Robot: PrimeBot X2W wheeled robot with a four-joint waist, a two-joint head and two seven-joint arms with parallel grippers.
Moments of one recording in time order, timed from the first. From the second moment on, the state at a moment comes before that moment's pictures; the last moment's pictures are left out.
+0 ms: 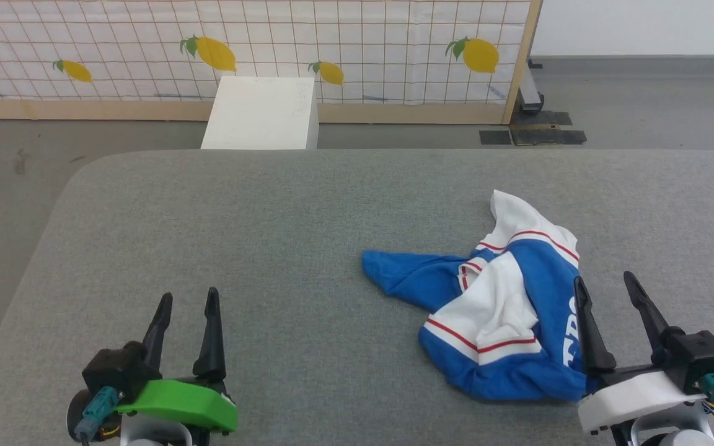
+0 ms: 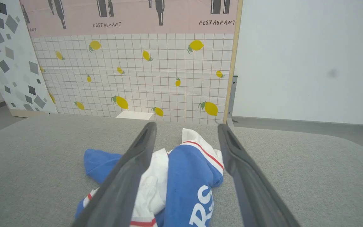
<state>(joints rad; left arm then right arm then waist) -0.01 0.06 0.01 0.15 -0.26 -0.11 -0.26 0.03 -0.05 -0.06 0.07 0.05 0.13 -0.21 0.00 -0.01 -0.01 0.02</state>
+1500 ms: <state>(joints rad) -0.52 0.05 -0.57 0.63 -0.60 -0.06 0.26 0.01 -0.05 -0.01 0.10 0.08 0.13 -0.23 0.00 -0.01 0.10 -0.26</state>
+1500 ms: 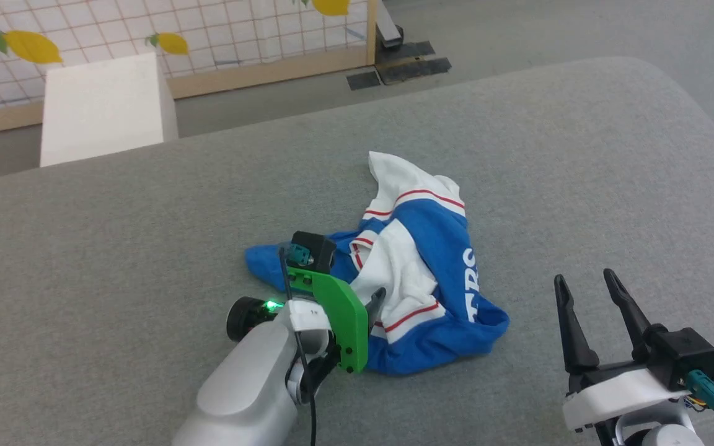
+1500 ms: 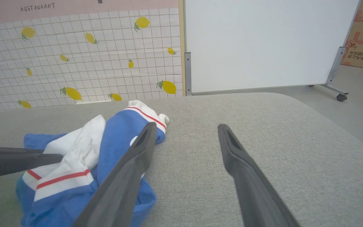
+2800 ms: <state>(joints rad) 0.02 0.22 -0.25 0.30 -0.80 0.24 0.08 0.02 -0.05 -0.05 0.11 0.08 0.13 -0.24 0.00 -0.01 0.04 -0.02</state>
